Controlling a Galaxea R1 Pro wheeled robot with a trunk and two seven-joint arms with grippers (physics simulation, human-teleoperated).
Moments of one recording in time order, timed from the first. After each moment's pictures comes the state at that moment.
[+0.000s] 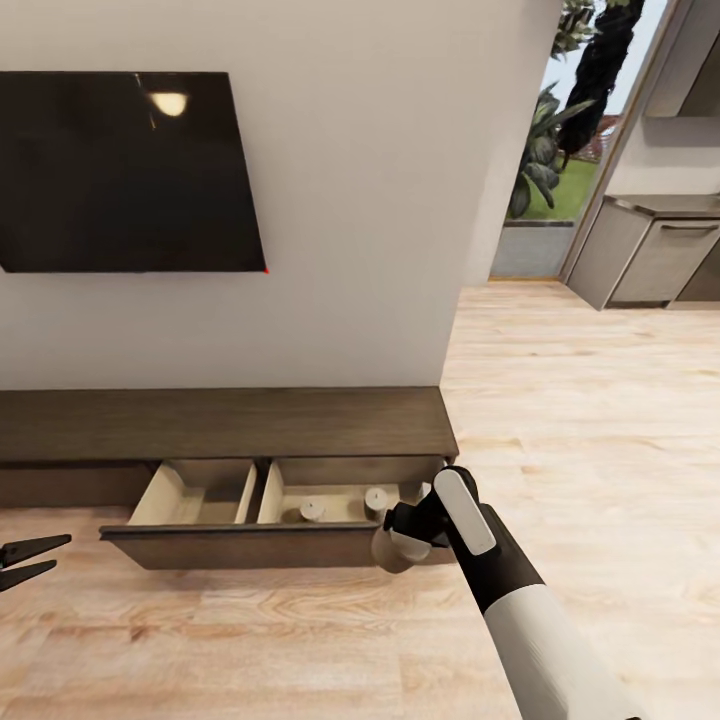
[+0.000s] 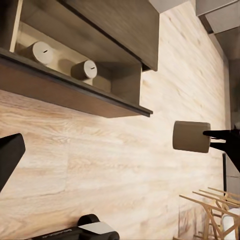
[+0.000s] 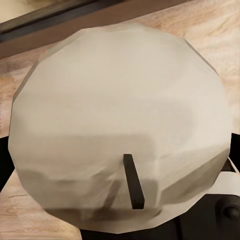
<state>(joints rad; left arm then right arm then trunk) -0.29 0.71 0.48 -0.99 0.32 1.01 -1.29 -0.71 0.15 0.17 -1.02 -1.04 1.05 -0.89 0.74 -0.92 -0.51</state>
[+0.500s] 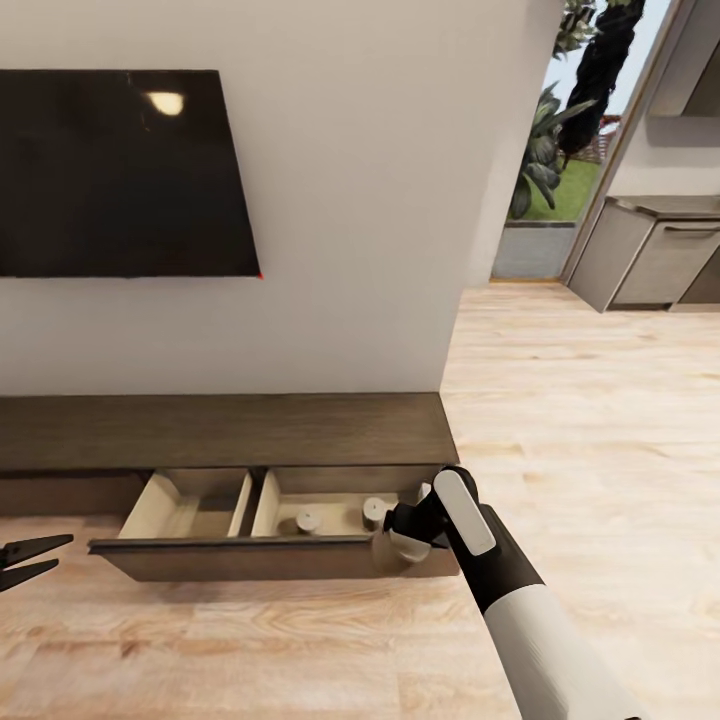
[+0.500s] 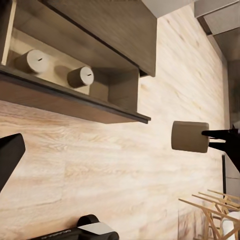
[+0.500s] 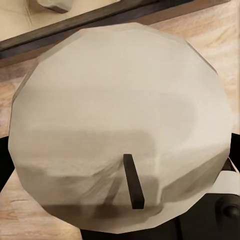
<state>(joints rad) -0.29 0.70 0.48 -0.99 0.32 1.01 -1.29 -0.71 0.15 0.17 -1.02 -1.04 1.05 -0.89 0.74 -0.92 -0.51</state>
